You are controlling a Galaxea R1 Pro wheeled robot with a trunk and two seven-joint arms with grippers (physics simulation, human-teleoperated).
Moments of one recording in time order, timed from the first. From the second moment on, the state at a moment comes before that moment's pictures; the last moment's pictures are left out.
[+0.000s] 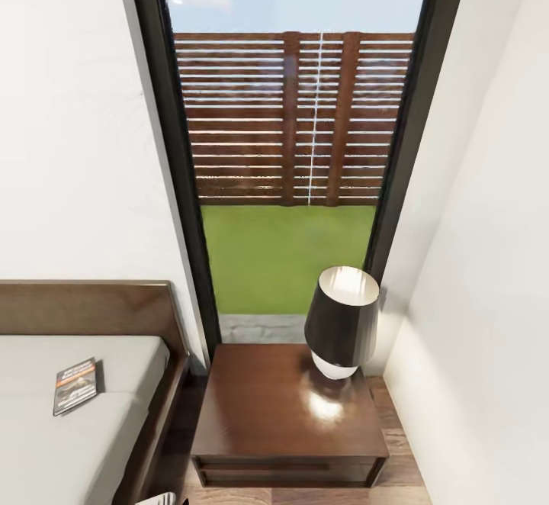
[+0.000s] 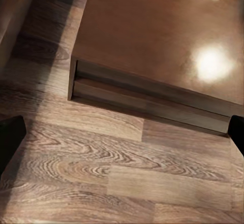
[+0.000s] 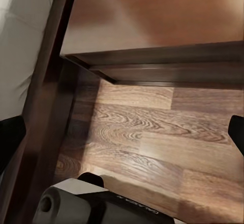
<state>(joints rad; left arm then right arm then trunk) -0.28 0.01 0.57 -0.20 -0.18 -0.36 -0.35 -0.40 -0.19 -0.15 0.07 -0.09 -0.38 0.85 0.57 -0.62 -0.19</state>
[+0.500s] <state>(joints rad) -0.28 0.01 0.57 -0.20 -0.18 -0.36 -0.35 -0.40 -0.19 -0.15 0.07 -0.09 -0.38 0.85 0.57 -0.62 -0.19</state>
